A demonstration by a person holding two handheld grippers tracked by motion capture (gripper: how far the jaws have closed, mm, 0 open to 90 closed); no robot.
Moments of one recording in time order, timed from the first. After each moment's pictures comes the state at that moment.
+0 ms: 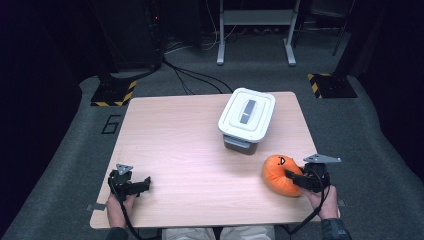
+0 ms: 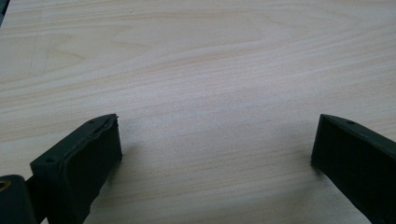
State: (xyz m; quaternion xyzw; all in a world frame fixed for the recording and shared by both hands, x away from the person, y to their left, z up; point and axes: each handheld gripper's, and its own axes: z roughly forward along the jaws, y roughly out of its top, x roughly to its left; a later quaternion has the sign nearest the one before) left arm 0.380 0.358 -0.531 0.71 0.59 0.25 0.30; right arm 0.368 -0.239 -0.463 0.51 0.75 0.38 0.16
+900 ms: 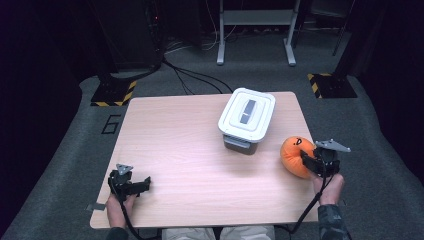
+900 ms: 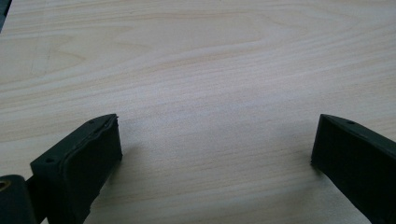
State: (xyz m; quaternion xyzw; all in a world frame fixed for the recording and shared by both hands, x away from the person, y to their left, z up) left arm 0.379 0.357 -0.531 0.71 0.59 0.26 0.30; right arm 0.396 -0.256 -0.439 0.59 0.67 0.34 0.30
